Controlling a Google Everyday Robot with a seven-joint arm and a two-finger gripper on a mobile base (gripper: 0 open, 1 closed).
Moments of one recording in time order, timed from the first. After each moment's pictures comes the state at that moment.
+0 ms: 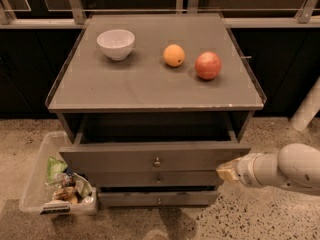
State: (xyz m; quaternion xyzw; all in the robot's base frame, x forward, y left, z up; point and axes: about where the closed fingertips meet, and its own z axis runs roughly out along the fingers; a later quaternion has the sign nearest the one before) arm 0.483 -0.226 0.600 -0.30 0.89 0.15 0.31
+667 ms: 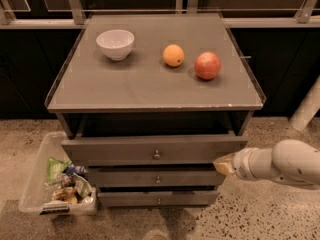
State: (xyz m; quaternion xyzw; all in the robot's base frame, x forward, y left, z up) arm 0.510 -0.225 0.596 -0.29 0.89 0.14 0.32
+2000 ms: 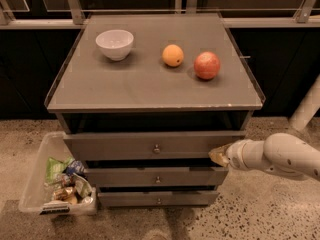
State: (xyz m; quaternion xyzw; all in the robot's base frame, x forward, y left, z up) arm 0.553 -0.218 0.594 -0.28 0.88 0.14 0.35
